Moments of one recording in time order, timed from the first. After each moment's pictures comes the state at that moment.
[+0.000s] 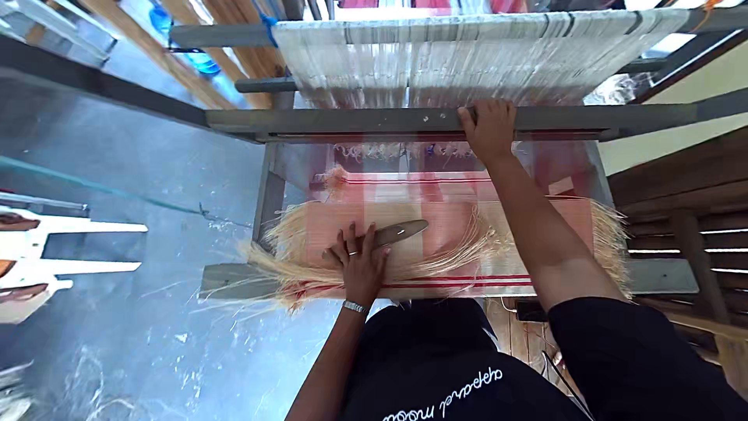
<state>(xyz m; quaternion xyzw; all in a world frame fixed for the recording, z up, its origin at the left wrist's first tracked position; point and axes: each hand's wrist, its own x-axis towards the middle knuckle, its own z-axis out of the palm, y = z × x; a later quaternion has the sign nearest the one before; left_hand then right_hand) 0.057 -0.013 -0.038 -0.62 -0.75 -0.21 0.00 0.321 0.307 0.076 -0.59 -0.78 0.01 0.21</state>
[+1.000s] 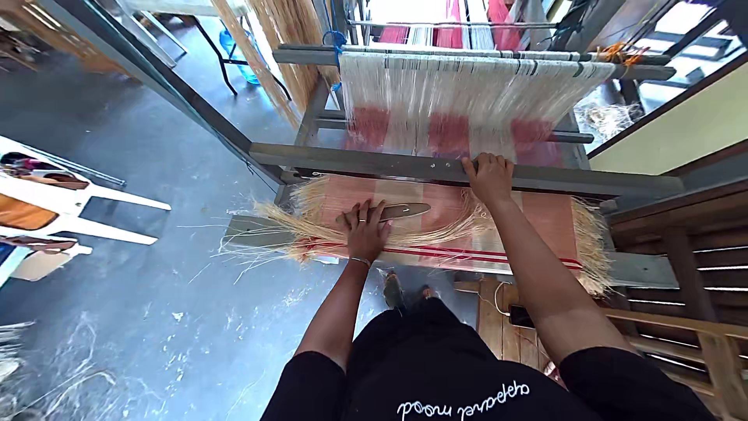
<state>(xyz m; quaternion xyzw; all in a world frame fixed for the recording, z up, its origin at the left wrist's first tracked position) 0.057 -0.029 -0.067 -0.64 -0.75 -0.18 0.04 0.343 0.146 0.059 -0.63 -0.76 0.04 0.14</state>
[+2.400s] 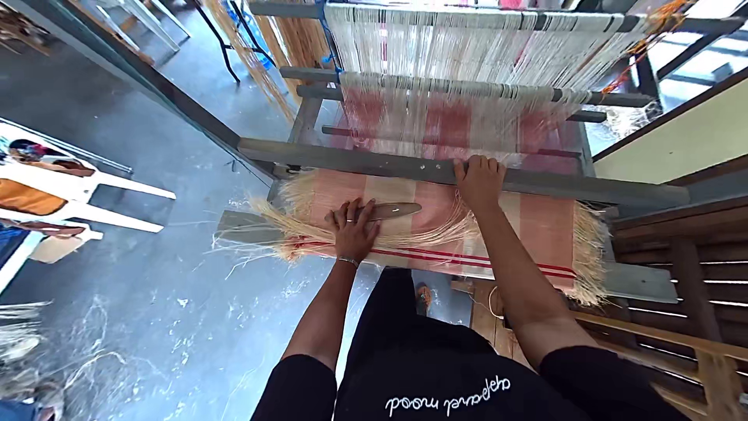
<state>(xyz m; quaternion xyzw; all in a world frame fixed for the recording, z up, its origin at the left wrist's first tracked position) 0.054 -0.025 -0.073 -0.64 -0.75 -0.19 0.06 0.338 0.148 0.053 -0.64 -0.76 0.02 0.15</state>
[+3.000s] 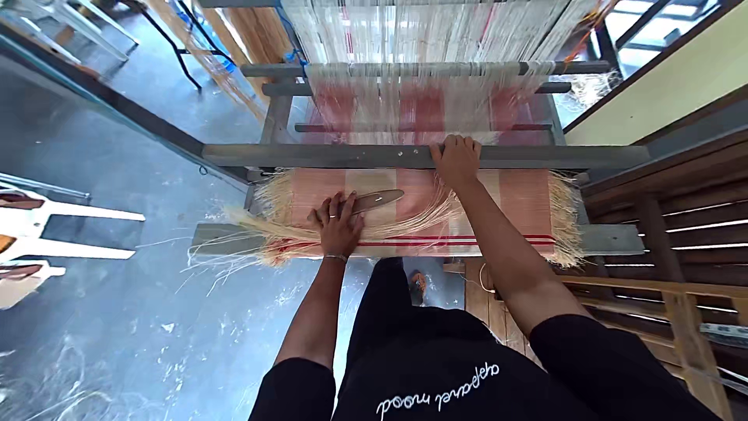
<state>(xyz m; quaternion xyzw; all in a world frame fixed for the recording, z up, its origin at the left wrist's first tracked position) 0.046 -0.022 -0.072 -0.64 -0.73 -0.21 0.06 0.333 0.152 0.059 -0.65 -0.75 0.05 0.12</state>
